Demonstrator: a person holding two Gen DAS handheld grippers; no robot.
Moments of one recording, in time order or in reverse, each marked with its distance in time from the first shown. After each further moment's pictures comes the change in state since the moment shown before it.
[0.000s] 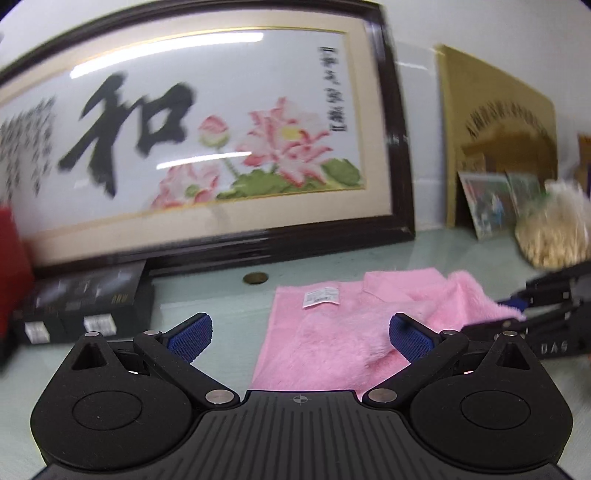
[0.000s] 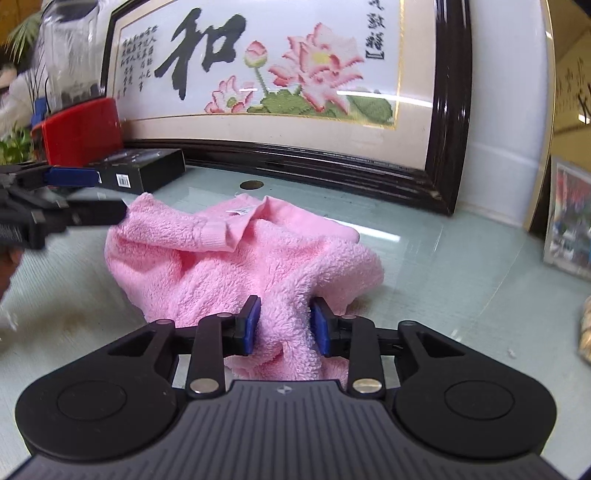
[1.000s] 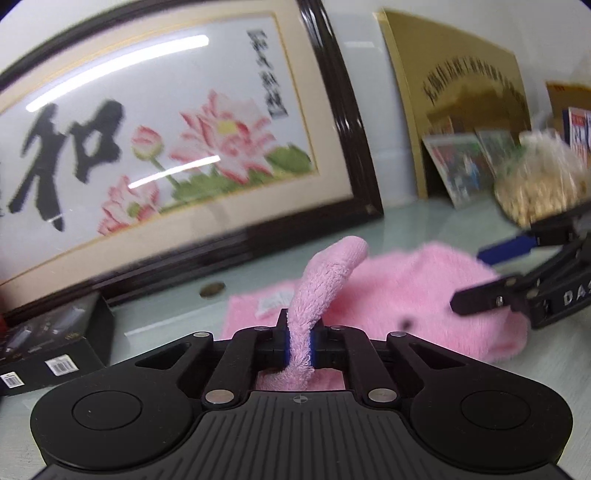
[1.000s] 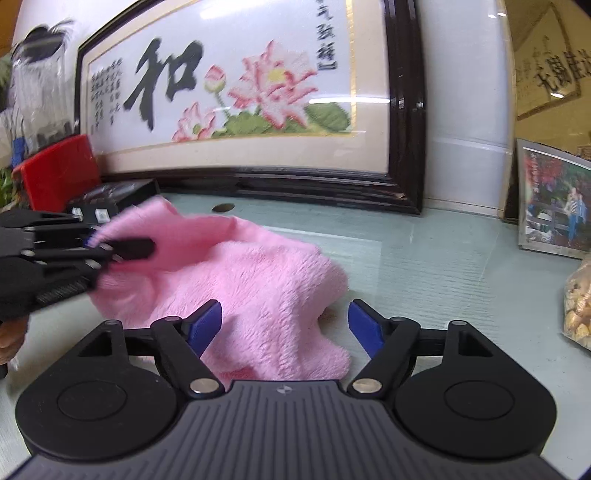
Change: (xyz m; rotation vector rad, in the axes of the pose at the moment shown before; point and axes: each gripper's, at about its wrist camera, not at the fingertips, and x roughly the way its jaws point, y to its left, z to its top) left arm 0.006 -0.017 0.002 0.008 -0.081 -0.027; right arm -0.017 -0.027 0.002 0.149 -0.090 -0.045
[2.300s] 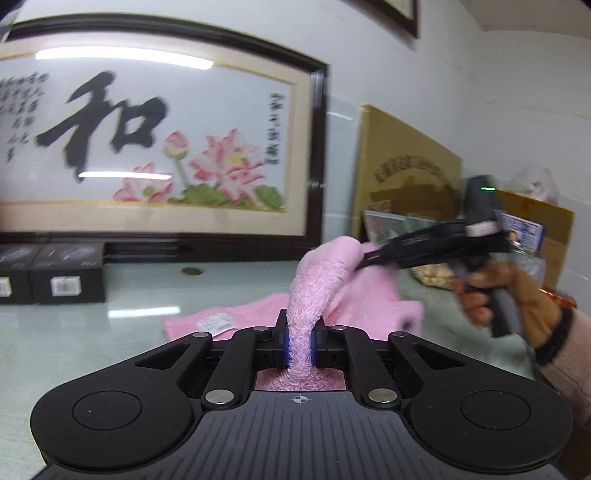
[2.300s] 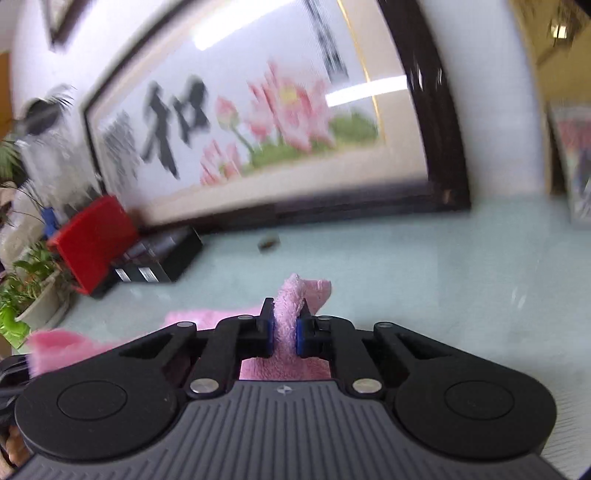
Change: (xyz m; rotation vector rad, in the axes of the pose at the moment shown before) left arm -0.098 0.073 -0.068 -0.274 -0.054 -0.260; right arm -0.019 0.012 0.015 0.082 -0.092 0.223
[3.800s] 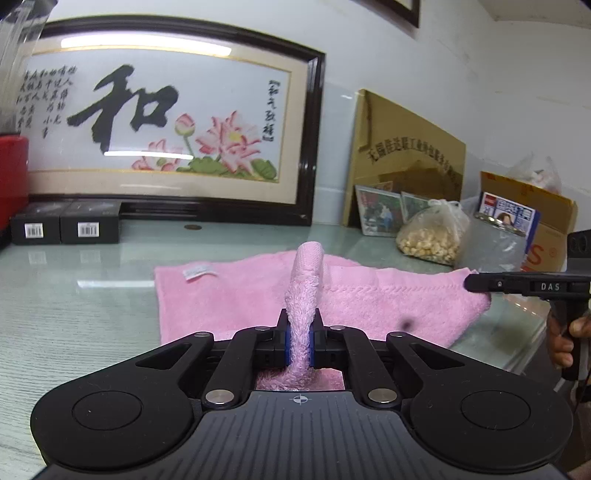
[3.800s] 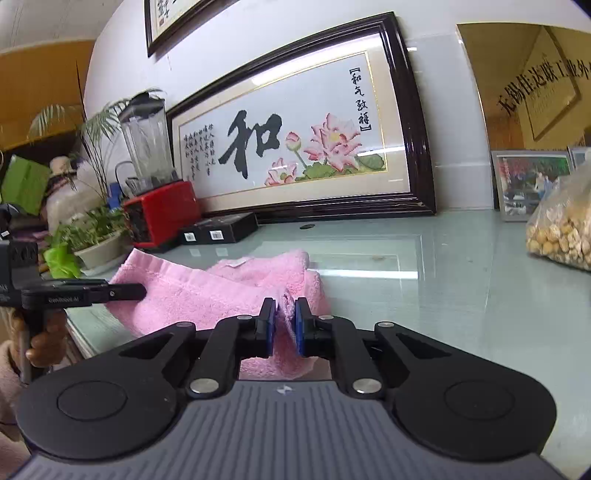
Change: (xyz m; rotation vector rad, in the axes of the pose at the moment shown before) left arm -0.078 -0.089 -0.046 0.053 0.035 0.048; right arm -0.180 0.029 -0.107 -0.049 -0.060 0.036
